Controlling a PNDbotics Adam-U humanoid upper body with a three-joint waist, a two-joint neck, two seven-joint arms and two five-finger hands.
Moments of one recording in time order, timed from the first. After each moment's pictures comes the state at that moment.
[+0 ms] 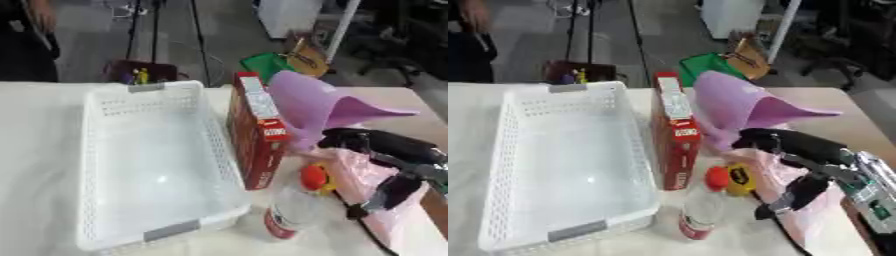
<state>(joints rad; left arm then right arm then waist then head) -0.47 0.40 -0.06 -1.98 -0.46 0.00 0.57 -0.58 -0.67 0.08 -1.34 0.59 -0.74 0.39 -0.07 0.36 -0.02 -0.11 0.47</state>
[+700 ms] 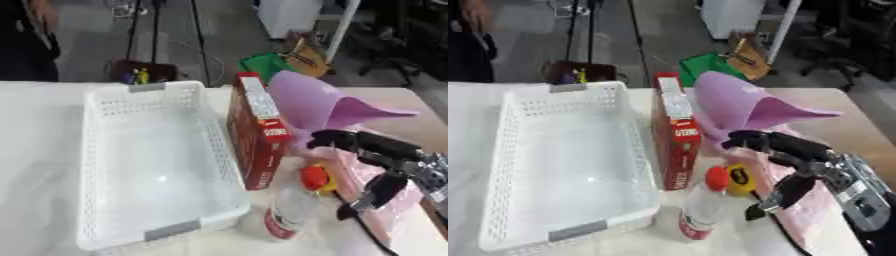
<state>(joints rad) -0.47 0.40 -0.06 -1.98 -0.46 0.01 0.56 -0.60 -0.65 0.11 -1.33 0.43 -0.65 0.48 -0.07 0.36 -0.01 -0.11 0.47</state>
